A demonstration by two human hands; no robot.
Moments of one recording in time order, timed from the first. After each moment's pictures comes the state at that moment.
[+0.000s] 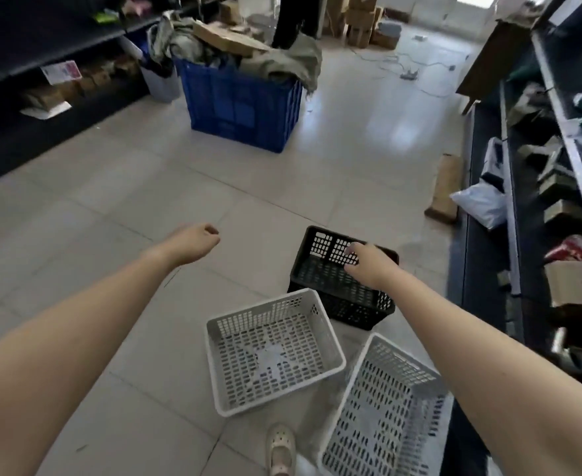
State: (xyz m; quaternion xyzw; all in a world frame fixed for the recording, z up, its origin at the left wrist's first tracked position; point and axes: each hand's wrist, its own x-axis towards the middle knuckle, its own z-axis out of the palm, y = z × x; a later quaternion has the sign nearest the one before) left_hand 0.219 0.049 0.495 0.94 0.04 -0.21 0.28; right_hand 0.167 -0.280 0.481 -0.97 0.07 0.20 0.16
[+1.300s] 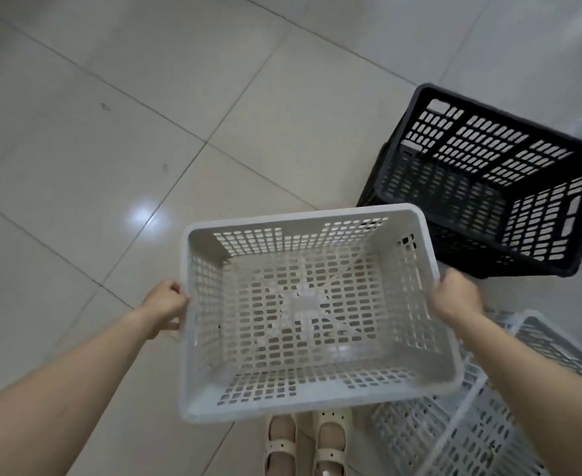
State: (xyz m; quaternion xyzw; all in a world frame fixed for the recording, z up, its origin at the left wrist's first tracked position) left_hand 0.235 0.159 -0.016 0.74 0.43 -0.35 0.38; right_hand 0.252 -0.302 -0.045 -0.91 0.29 0.28 0.09
